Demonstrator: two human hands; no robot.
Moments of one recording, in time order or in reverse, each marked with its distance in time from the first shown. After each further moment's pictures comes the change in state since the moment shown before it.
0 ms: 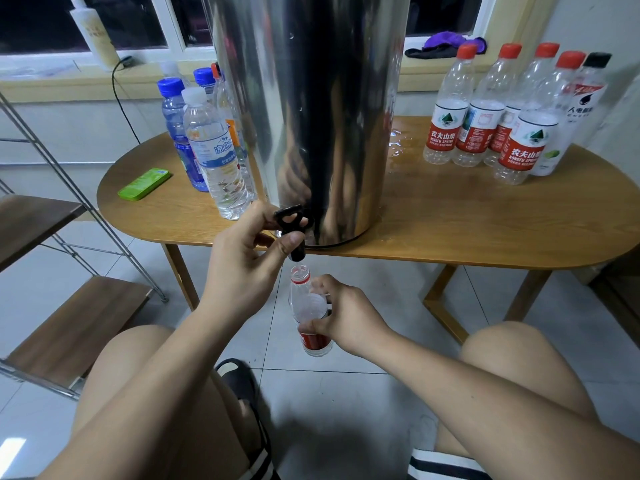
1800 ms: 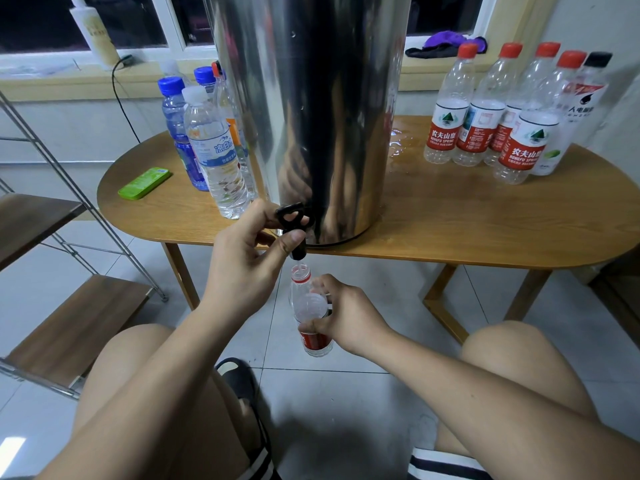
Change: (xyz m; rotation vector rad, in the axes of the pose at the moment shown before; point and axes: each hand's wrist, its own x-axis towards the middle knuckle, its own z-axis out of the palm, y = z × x) left_hand 0.001 -0.001 0.001 0.015 0.006 0.010; right_hand 0.001 0.003 0.001 0.008 0.003 0.008
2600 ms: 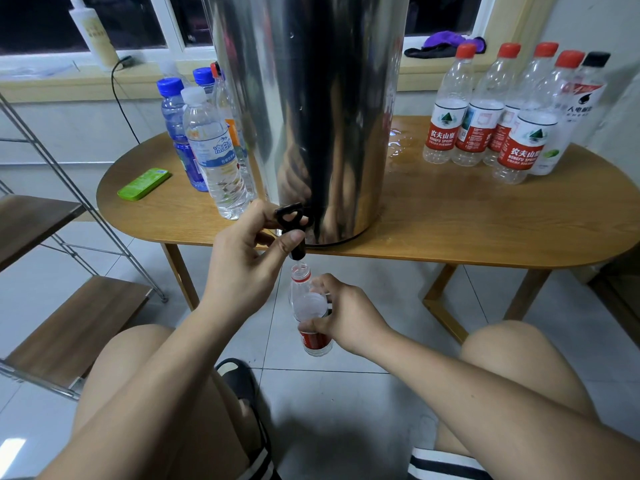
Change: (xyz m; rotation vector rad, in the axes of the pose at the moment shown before) left_hand -0.001 -0.002 0.001 -0.011 -0.001 -0.021; right_hand 0.001 0.002 0.000 -0.008 0.014 -0.008
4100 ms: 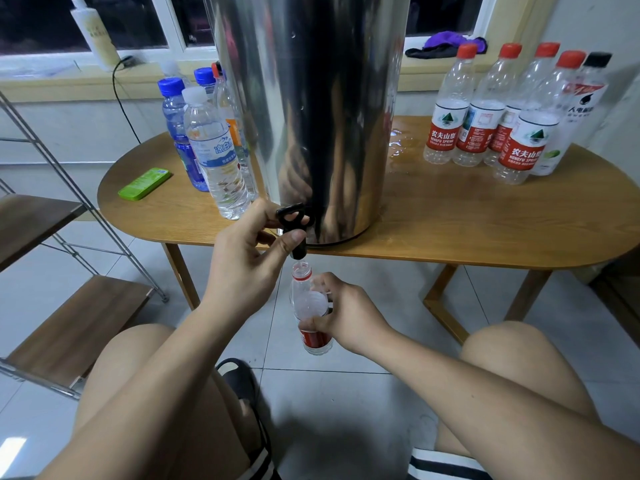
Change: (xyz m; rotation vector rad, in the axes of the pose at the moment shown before) left_hand 0.002 -0.002 -0.001 0.025 -0.009 -0.001; right_hand -0.002 -0.006 -0.003 0.021 -0.008 0.017
